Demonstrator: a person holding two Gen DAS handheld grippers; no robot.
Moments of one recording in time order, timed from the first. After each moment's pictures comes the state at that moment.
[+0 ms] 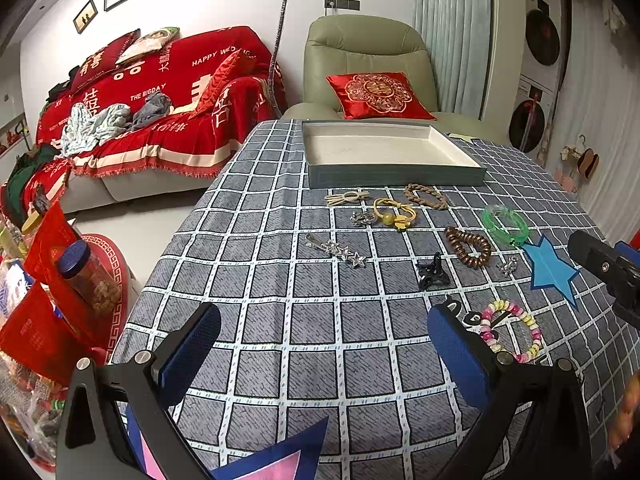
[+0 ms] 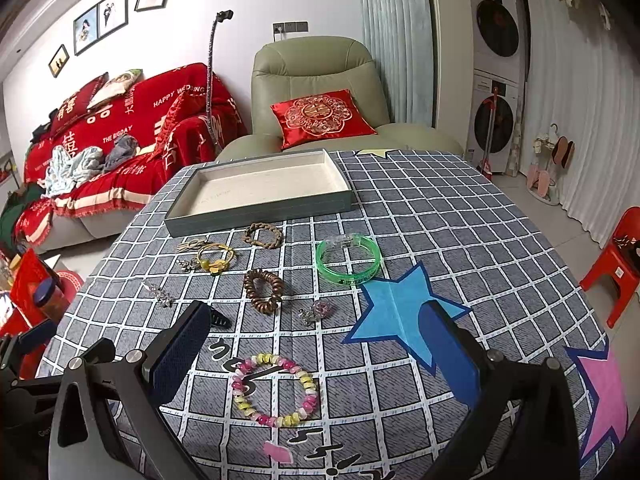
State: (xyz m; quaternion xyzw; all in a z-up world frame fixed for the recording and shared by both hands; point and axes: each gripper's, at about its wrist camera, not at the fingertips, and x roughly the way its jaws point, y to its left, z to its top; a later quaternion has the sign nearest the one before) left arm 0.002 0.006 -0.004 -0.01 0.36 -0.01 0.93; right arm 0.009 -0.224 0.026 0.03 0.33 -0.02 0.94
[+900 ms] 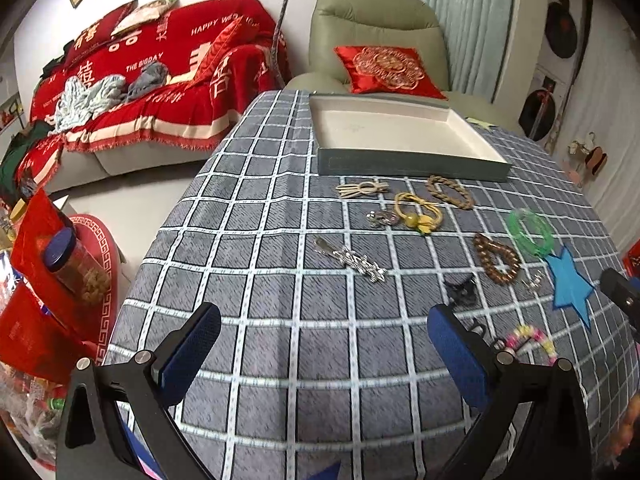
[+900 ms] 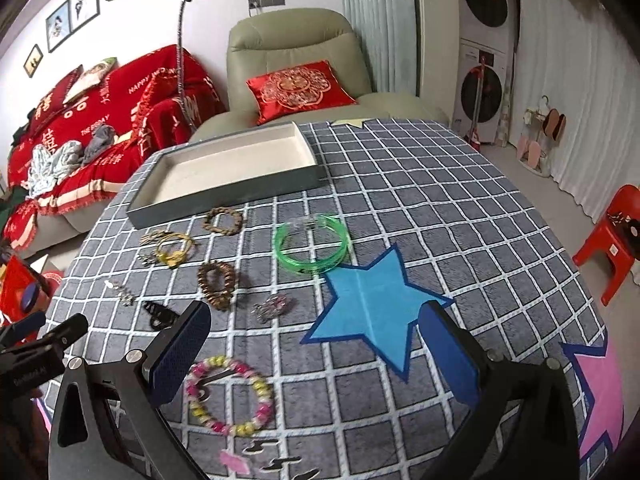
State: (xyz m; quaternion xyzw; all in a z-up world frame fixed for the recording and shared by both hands) left arm 0.061 0.017 -0.015 -0.03 0.42 0.00 0.91; right arm 0.043 -0.265 0.012 0.05 0.39 -0.05 0.92
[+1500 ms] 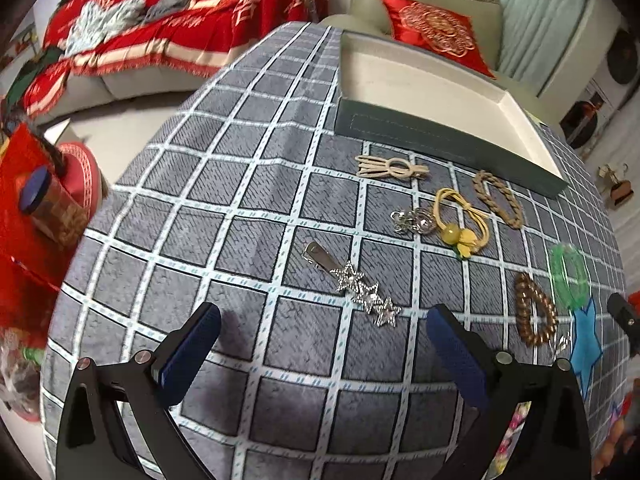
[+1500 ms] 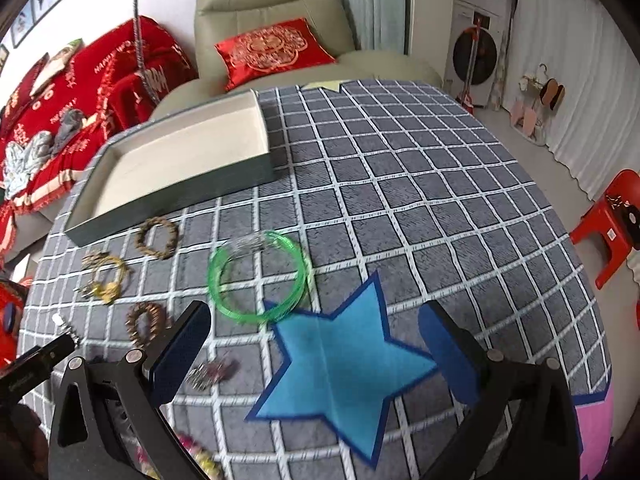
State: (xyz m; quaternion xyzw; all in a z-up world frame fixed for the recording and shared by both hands) left arm 0.129 0.013 -0.055 -0.11 0.52 0.04 0.85; right arm 0.135 -0.303 -0.016 0.06 0.47 -0.07 0.88
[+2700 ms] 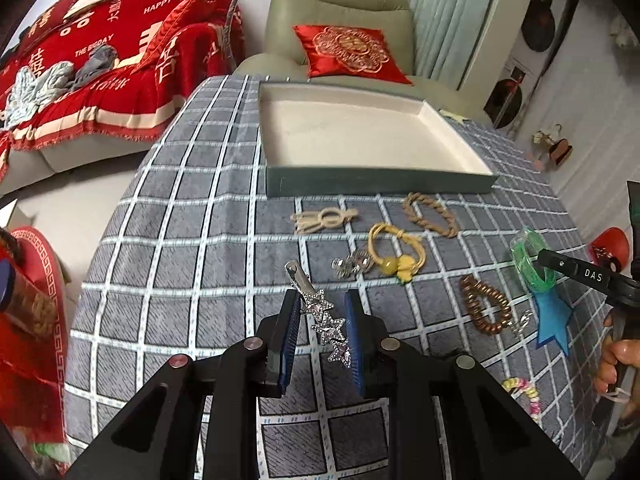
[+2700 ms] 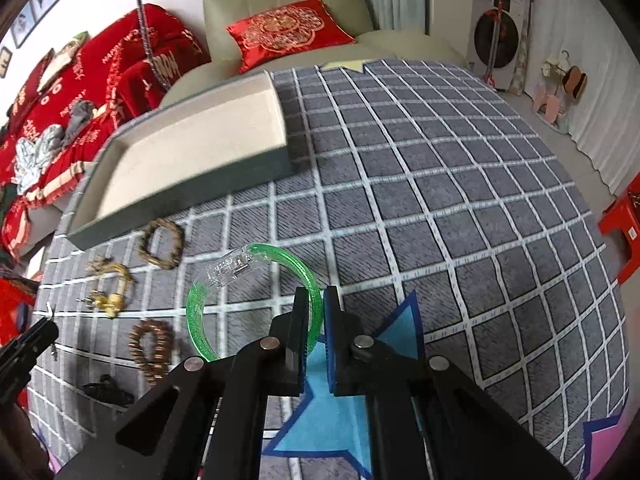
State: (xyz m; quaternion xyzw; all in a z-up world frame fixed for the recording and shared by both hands) left arm 0.137 0.014 -0.019 -0.05 0.45 -0.10 0.89; right arm 0.157 -0.297 -0.013 0.09 0.48 -0.02 0.87
